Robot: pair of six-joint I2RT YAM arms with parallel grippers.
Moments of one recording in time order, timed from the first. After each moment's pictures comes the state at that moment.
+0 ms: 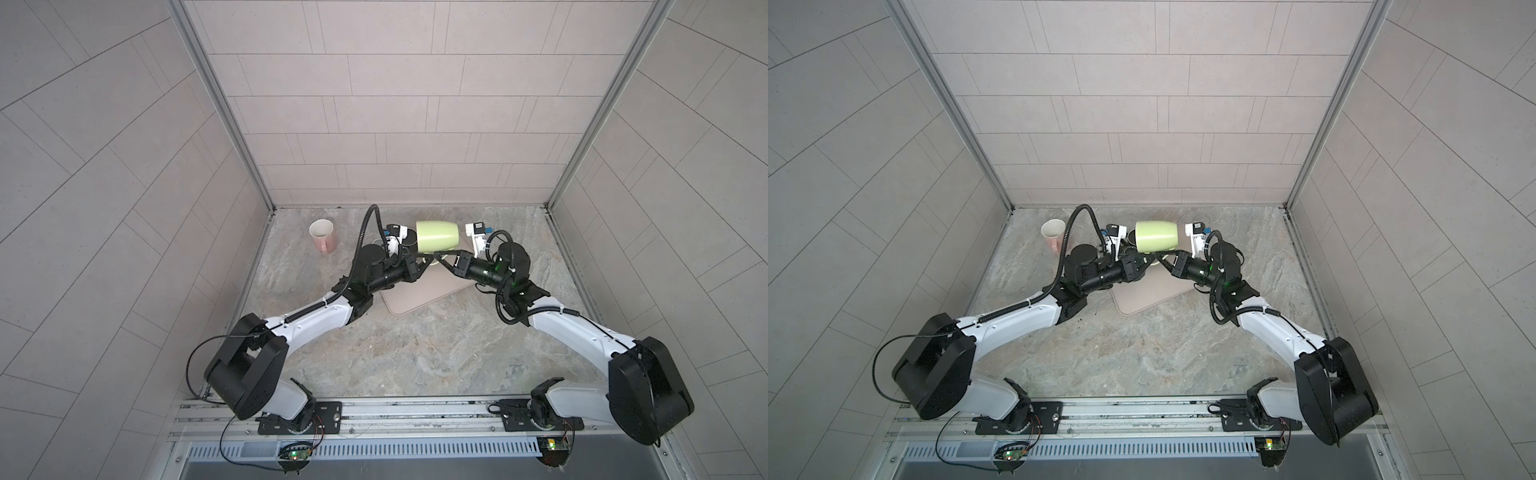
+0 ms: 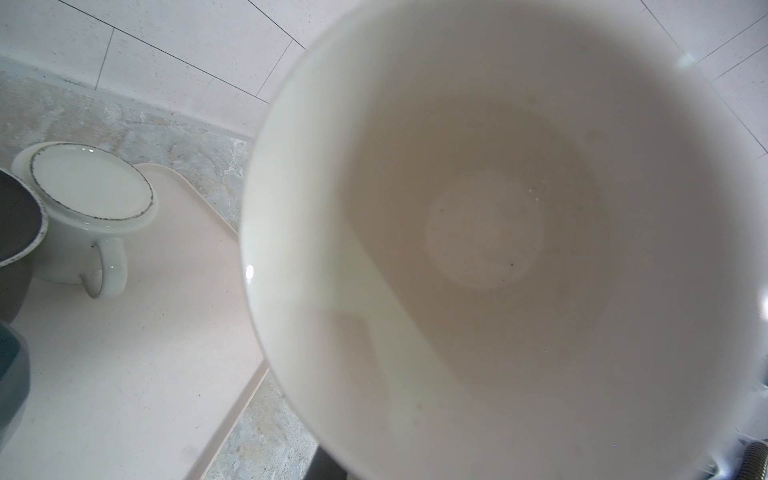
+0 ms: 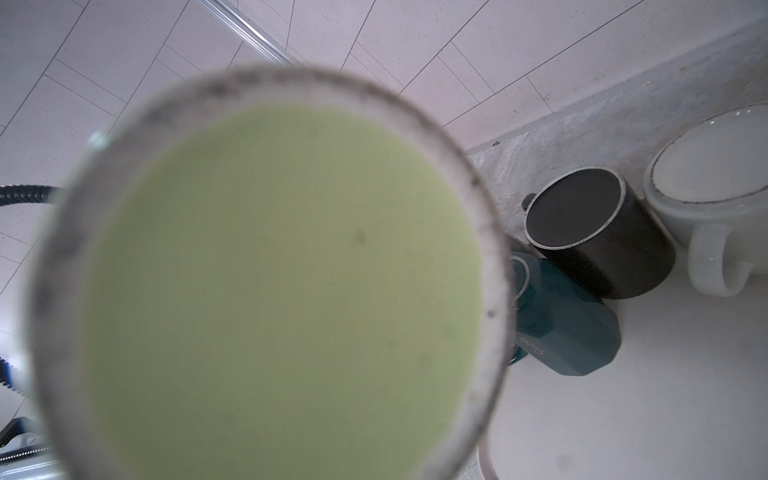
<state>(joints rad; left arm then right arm) -0.65 1.46 0.84 0.50 0.40 -0.77 0.38 1.29 0.73 0.44 -0.58 0.86</state>
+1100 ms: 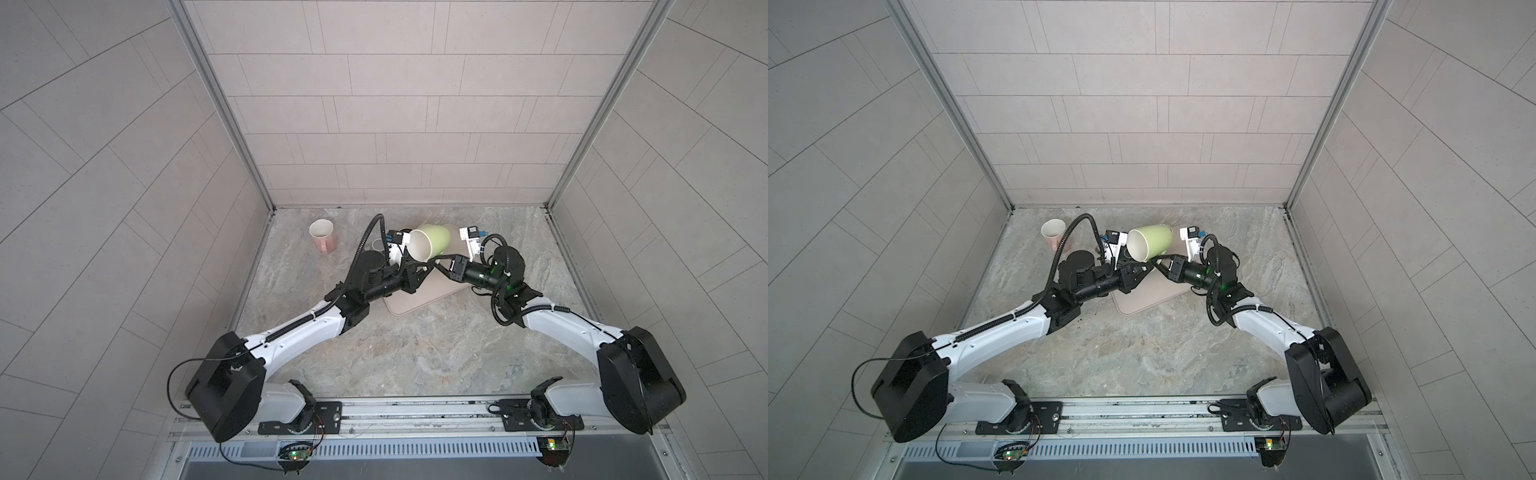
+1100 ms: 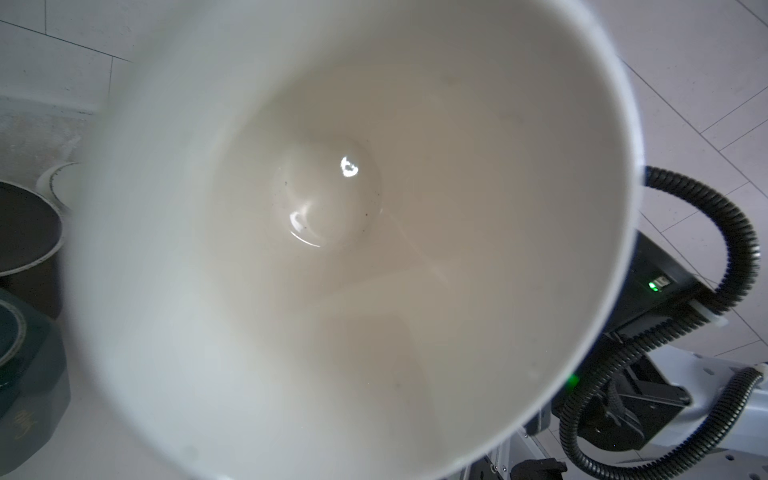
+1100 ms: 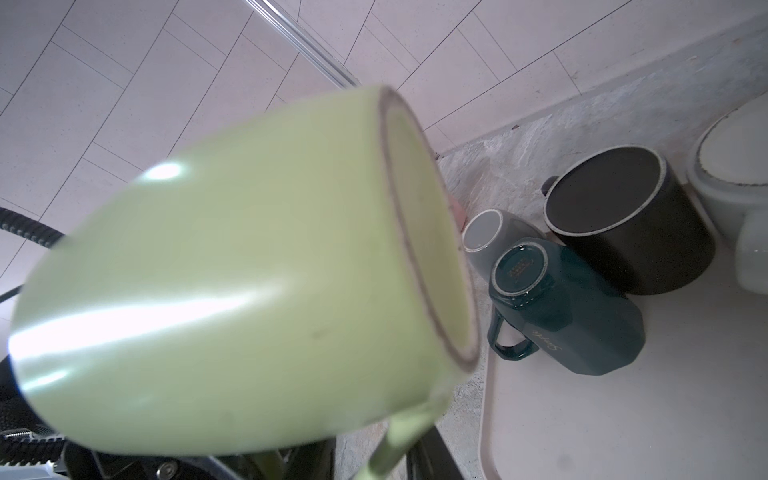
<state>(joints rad) -0.71 1.32 0.83 0.30 0.32 -0.60 0.39 1.34 0.69 0.55 -0.62 0.85</state>
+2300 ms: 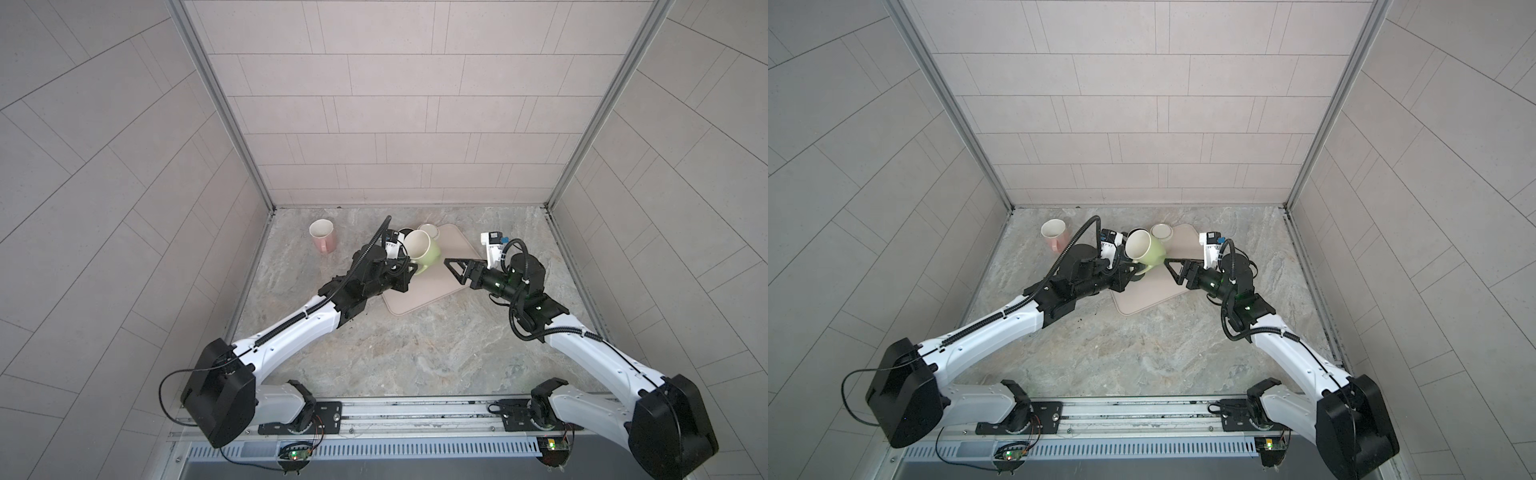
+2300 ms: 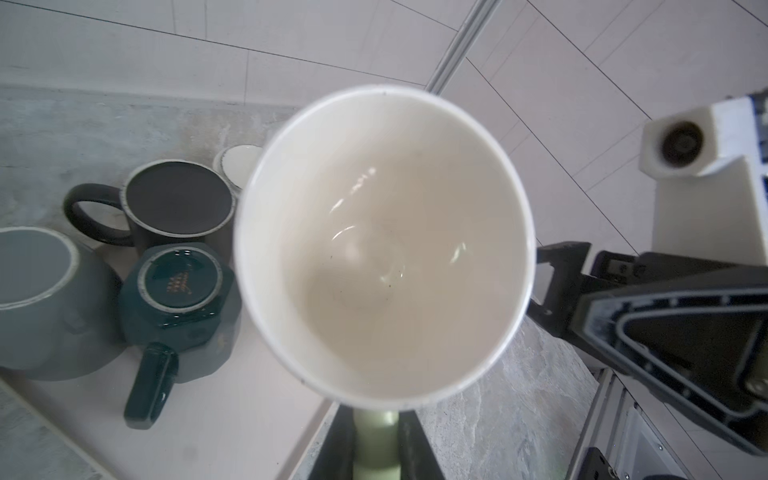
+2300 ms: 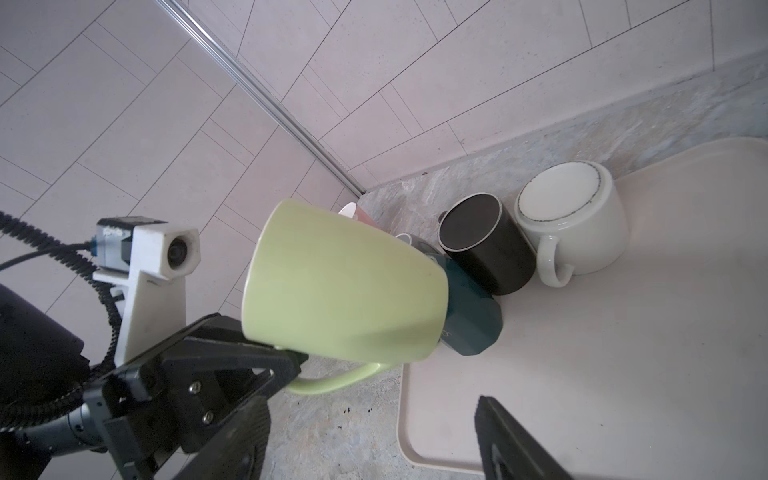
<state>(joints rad) -0.64 1.31 0.91 -0.03 0.15 -0.44 0.35 1.07 0.64 0.23 -0.42 0.66</state>
